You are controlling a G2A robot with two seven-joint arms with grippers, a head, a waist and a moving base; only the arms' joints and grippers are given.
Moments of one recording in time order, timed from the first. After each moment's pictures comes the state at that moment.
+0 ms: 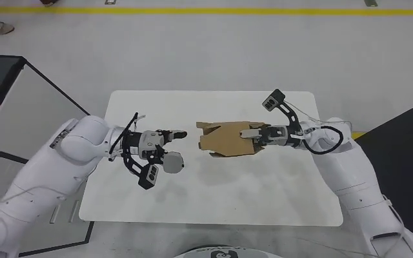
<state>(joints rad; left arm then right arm) 1.06 -0.64 -0.99 -1.79 2.90 0.86 0.84 -1.14 -1.02 1.21 -1.50 0.69 -0.18 1.36</state>
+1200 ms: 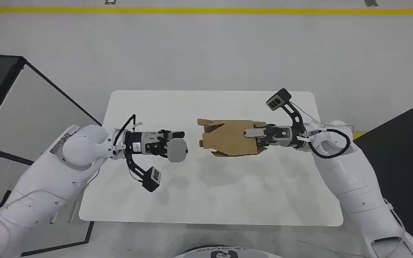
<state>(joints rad) 1.14 -0.65 -1.03 -1.82 2.80 0.56 0.85 -1.17 -1.02 1.22 -1.52 0.75 -0.20 1.35</state>
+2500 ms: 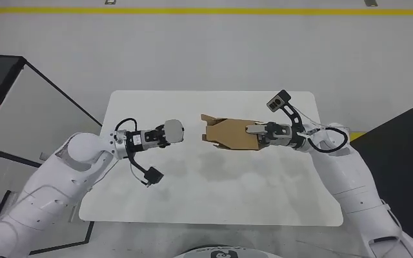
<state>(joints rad) 1.18 -0.68 -1.03 -1.73 2.43 0.17 0.86 -1.18 -1.03 1.22 -1.46 0.80 -0.16 1.33</state>
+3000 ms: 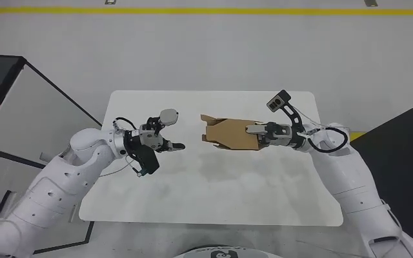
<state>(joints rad) 1.18 -0.71 -1.03 -1.69 2.03 -0.22 0.87 -1.18 -1.03 1.22 -1.46 0.80 -0.16 1.33</state>
